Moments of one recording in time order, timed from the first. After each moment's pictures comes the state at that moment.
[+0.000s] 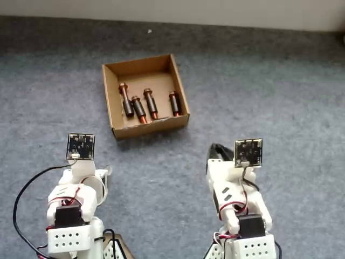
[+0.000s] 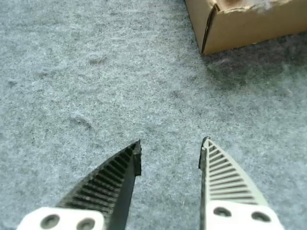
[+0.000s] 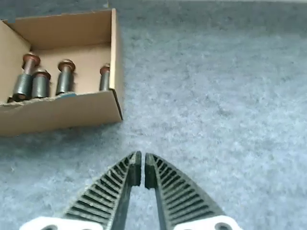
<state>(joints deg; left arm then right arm) -13.1 -95.9 94.0 62.3 -1.8 -11.3 -103.4 96.0 44.4 -0.7</state>
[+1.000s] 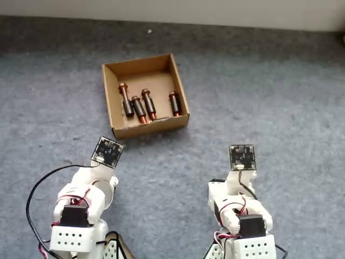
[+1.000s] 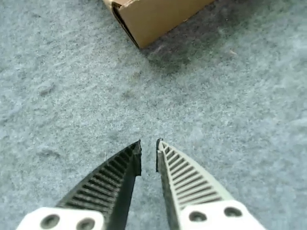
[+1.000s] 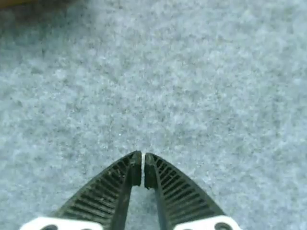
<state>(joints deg) -3.6 -95.8 96.0 63.3 -14.0 -11.1 -103.4 96.0 68.8 -1.1</state>
